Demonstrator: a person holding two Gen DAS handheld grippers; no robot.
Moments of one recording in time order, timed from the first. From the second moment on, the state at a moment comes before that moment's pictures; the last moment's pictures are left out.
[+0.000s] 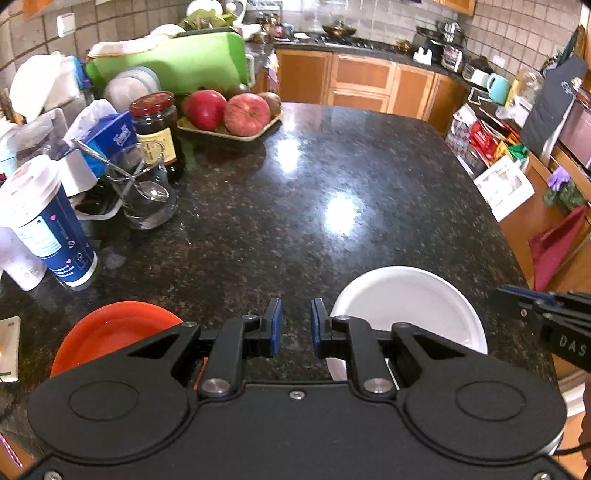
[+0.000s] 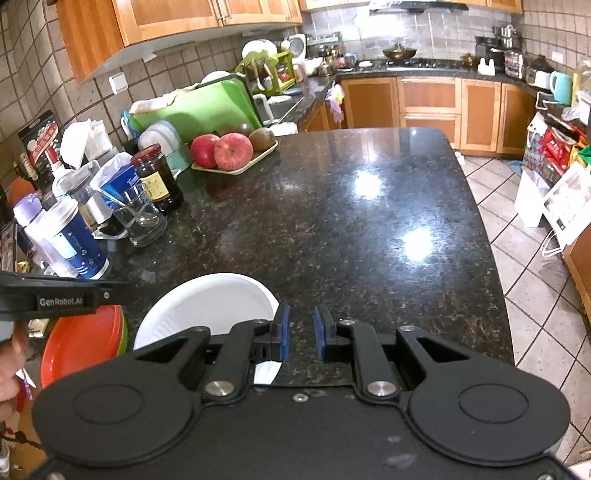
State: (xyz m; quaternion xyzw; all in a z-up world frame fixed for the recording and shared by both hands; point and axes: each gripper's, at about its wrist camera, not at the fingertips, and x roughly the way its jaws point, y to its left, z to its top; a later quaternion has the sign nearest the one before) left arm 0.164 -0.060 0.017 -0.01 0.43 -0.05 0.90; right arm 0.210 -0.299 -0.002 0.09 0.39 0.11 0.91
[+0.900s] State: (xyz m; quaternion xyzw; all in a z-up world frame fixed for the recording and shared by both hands) left arm 0.116 -0.041 0.021 -0.02 0.37 -0.10 0.92; right arm 0.148 -0.256 0.002 0.09 0.30 0.07 0.95
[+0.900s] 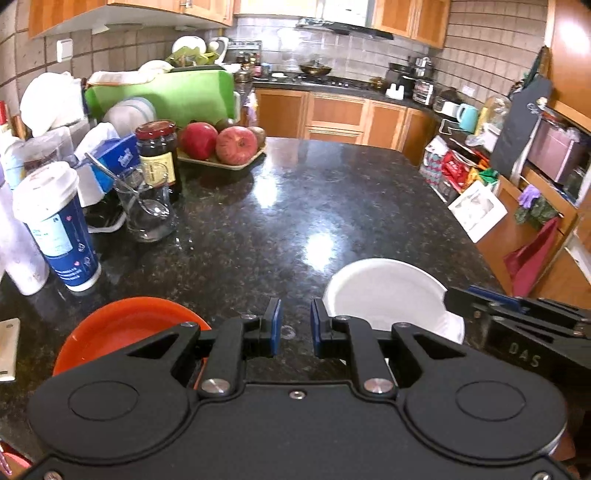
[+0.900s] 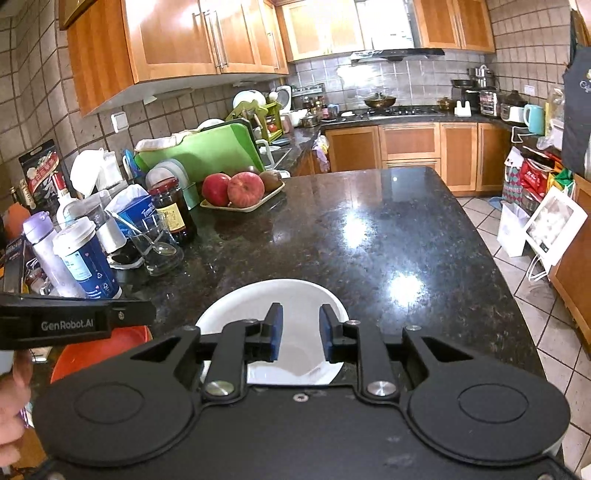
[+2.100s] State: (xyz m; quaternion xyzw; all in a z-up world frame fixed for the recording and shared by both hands) left arm 0.137 -0.076 -0.002 -0.02 0.38 -0.07 0.92; right arm 0.214 -0.289 -0.037 0.08 0.37 0.14 0.92
